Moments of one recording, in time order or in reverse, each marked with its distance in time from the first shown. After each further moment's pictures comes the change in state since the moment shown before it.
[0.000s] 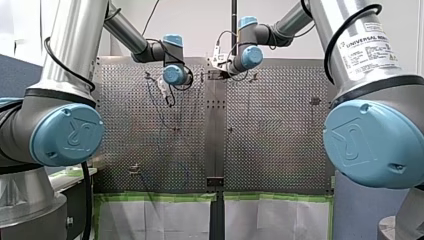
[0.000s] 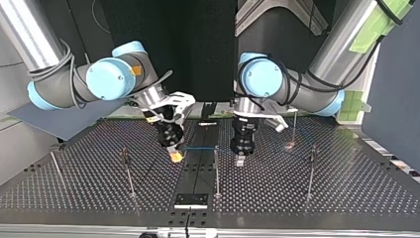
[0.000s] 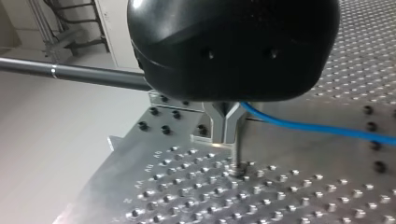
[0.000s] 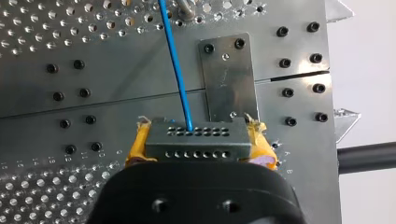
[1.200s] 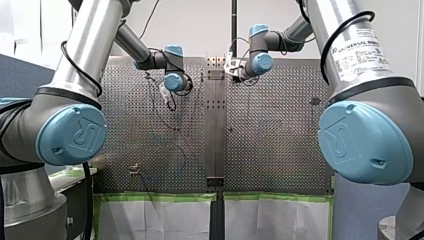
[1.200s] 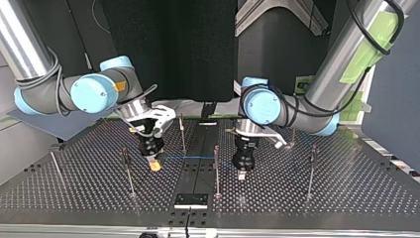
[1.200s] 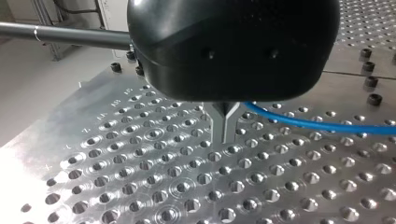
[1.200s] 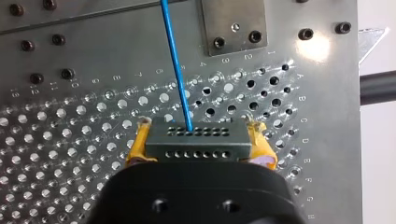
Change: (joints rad) left arm 0.053 -0.138 0.130 -0.009 0.056 -0.022; right arm -0.096 0.030 -0.003 -0.042 -0.016 0.005
